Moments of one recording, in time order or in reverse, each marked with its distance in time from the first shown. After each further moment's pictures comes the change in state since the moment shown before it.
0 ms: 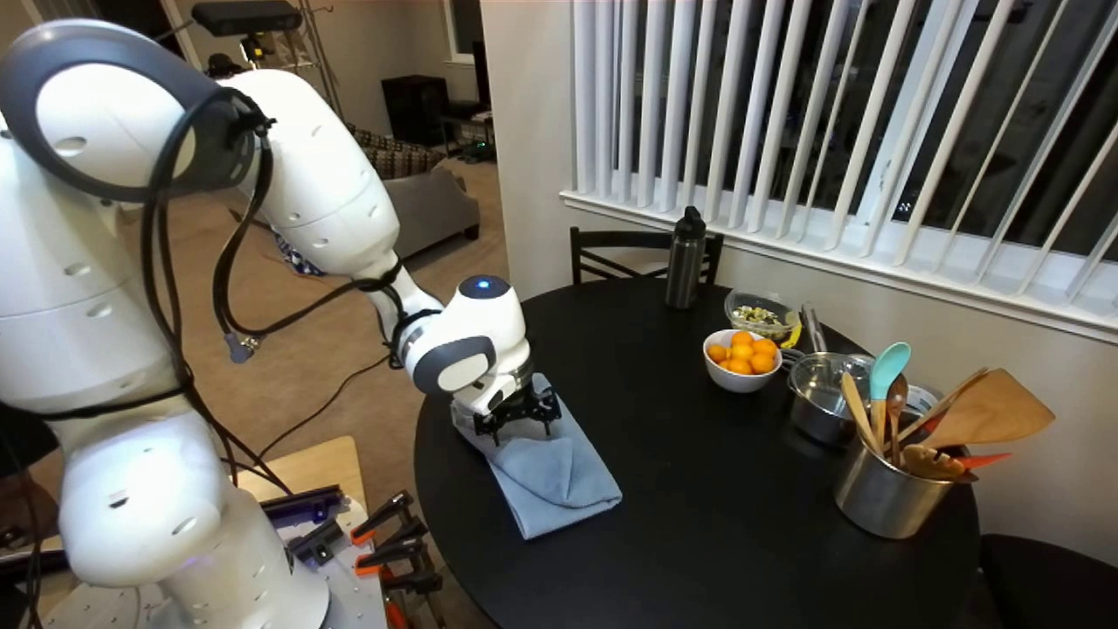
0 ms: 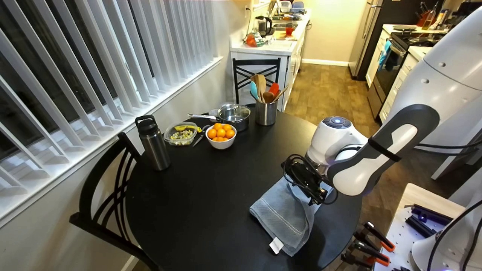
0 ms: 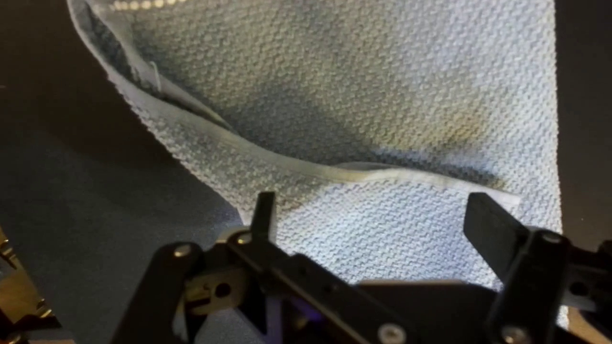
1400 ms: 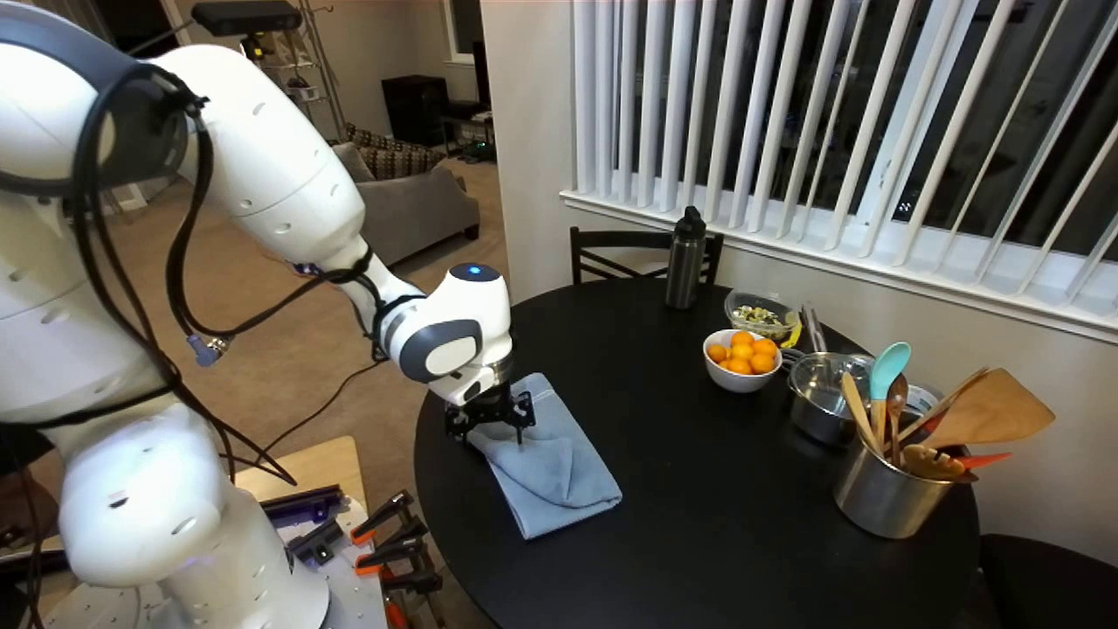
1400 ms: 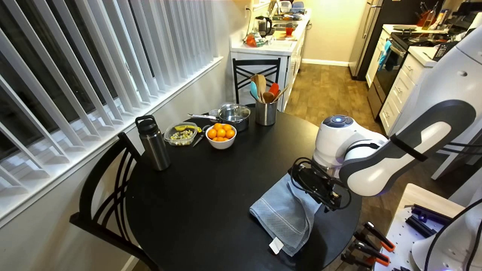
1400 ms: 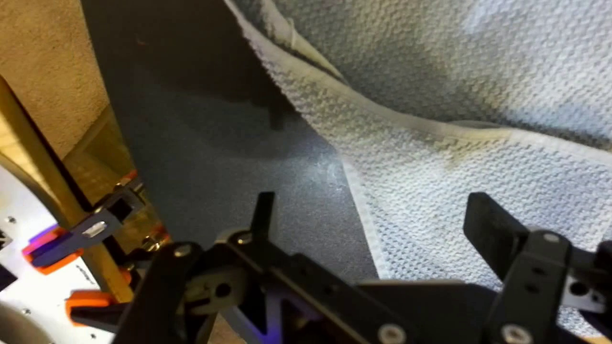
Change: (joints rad) arm -0.001 -0.127 0.028 -0.048 -0.084 -0.239 0.114
